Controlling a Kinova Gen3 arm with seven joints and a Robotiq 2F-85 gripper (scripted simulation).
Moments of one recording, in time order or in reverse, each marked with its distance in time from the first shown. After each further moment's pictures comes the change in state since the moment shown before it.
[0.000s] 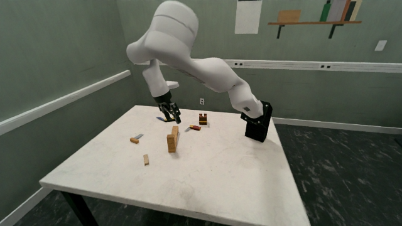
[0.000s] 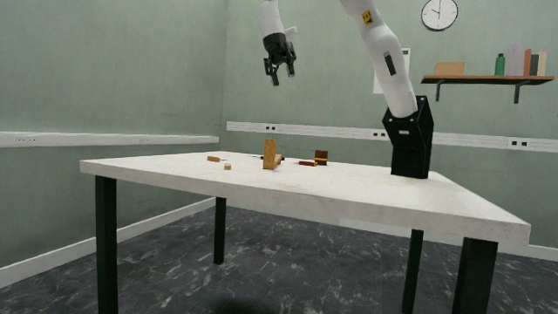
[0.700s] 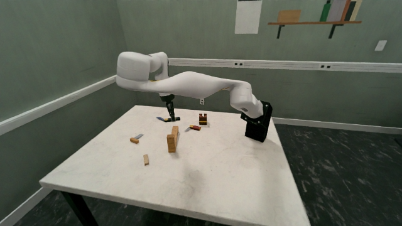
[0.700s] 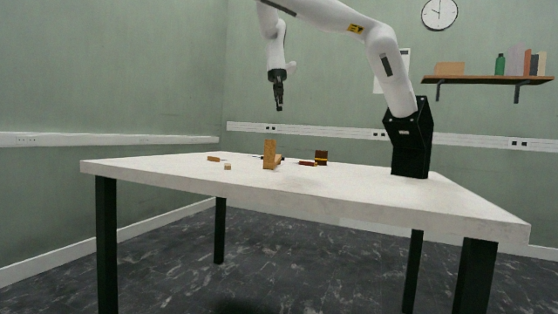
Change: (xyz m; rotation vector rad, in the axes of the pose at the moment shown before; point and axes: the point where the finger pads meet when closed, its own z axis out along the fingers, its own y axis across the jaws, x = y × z) arm 0.067 -0.145 0.062 -0.026 -0.145 0.515
